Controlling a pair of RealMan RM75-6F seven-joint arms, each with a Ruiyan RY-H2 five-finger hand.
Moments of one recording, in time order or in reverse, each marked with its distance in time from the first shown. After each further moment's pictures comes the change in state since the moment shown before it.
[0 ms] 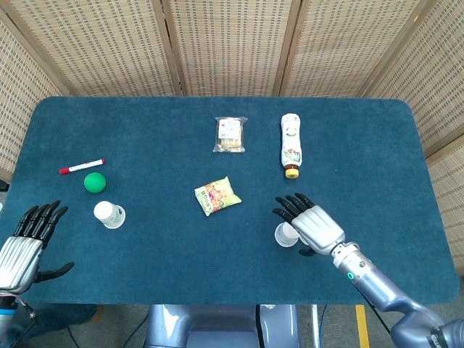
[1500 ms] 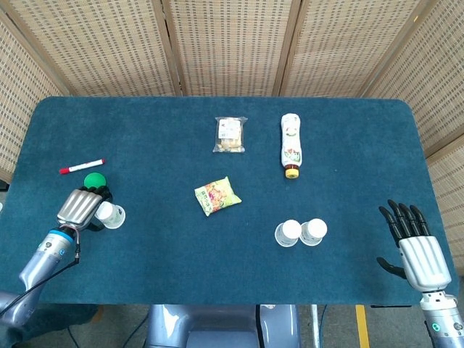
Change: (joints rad) left arm -0.402 -0.306 -0.111 0.484 -0.294 -0.568 0.143; right arm -0.549 -0.069 -0.015 0.314 -0.233 0.588 0.215
